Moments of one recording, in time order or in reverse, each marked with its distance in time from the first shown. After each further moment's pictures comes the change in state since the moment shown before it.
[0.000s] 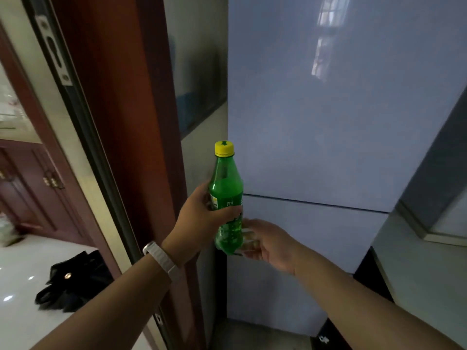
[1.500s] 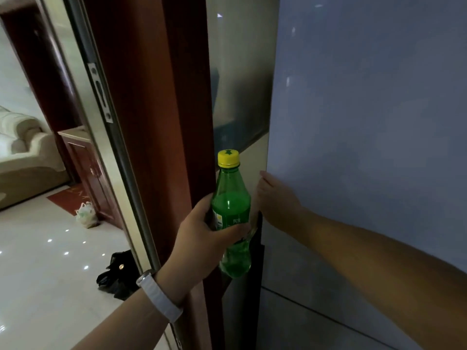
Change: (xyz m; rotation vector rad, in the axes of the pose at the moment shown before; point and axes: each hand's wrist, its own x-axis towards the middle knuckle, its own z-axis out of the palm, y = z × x) left_hand 0.016 0.041 -0.017 0.180 0.300 -0.007; right_hand 0.166 -0.121 -0.003 -2.641 0.359 -1.124
